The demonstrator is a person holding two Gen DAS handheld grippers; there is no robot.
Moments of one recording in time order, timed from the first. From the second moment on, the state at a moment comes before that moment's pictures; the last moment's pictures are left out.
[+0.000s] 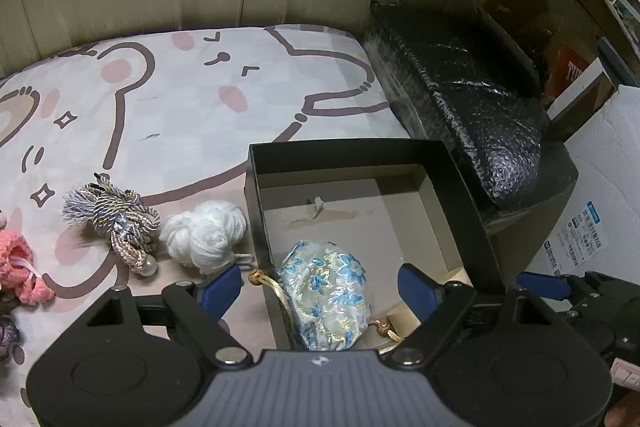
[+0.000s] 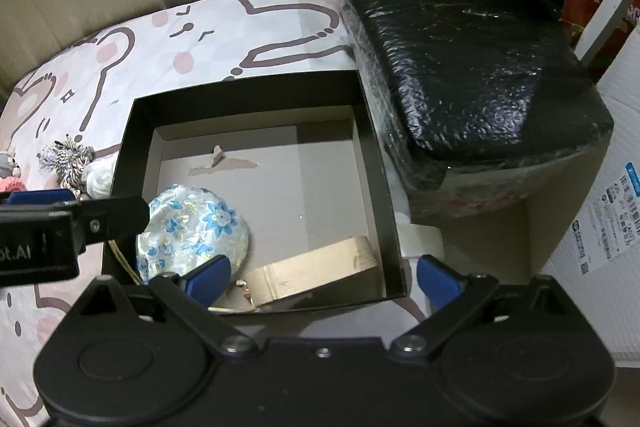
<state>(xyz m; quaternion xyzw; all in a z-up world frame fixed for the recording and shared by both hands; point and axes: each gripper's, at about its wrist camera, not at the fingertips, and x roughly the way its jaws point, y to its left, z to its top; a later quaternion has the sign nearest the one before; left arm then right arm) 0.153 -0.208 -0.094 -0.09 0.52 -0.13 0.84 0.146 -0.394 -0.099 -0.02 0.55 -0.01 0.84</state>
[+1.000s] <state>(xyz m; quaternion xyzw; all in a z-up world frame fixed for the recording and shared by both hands) 0.120 -0.181 -0.068 -0.08 0.50 -0.12 0.85 0.114 -0.392 -0.043 -0.01 0.50 -0.03 0.87</state>
